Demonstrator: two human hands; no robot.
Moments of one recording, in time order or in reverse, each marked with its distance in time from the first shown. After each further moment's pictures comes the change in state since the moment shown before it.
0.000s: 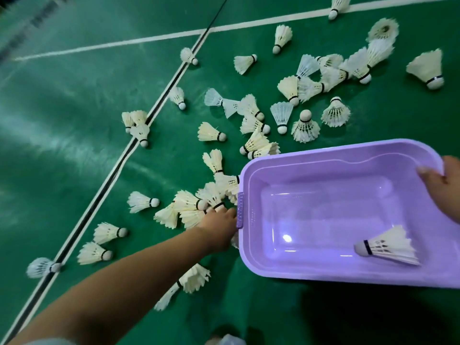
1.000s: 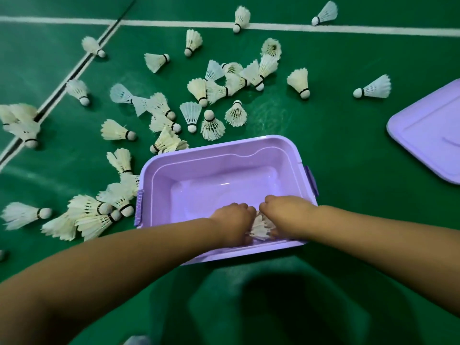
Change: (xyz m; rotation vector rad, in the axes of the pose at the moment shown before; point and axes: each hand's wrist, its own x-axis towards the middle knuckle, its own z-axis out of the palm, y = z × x) left_hand 0.049 0.175 -0.098 -0.369 0.147 0.298; right_hand -0.073 -0.055 -0.015 -0.684 -0.711 -0.565
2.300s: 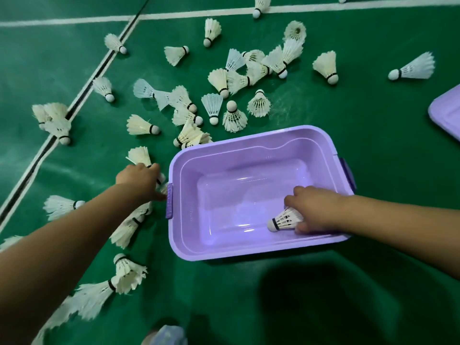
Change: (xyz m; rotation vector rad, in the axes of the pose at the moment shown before) left_hand -0.080 -0.203 -0.035 0.265 0.024 -0.697; right_hand 0.013 0.005 0.011 0.030 -0.001 0.009
